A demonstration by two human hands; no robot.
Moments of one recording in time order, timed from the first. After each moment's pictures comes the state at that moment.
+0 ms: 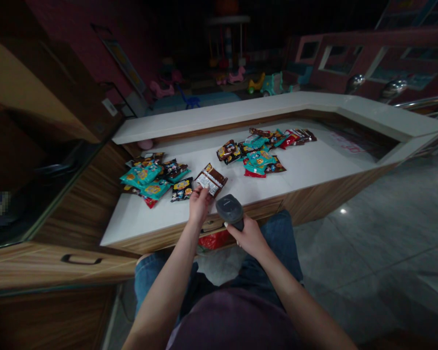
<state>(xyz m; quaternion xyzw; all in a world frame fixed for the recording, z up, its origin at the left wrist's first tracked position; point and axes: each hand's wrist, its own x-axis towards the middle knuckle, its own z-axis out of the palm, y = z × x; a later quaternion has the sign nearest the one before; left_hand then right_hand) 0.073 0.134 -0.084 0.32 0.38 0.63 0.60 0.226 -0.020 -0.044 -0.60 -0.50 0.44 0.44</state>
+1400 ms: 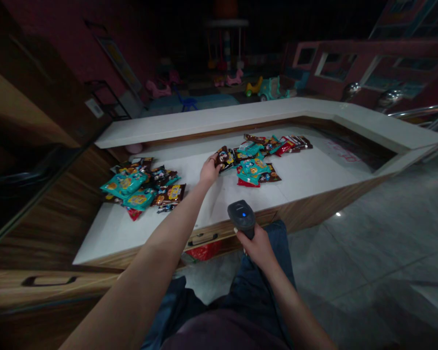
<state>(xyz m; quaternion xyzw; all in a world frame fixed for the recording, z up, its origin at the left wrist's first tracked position) 0.146 0.293 -0.046 0.69 0.48 0.45 0.29 0.272 -0.009 -0.058 -0.64 -0.43 0.43 0.47</state>
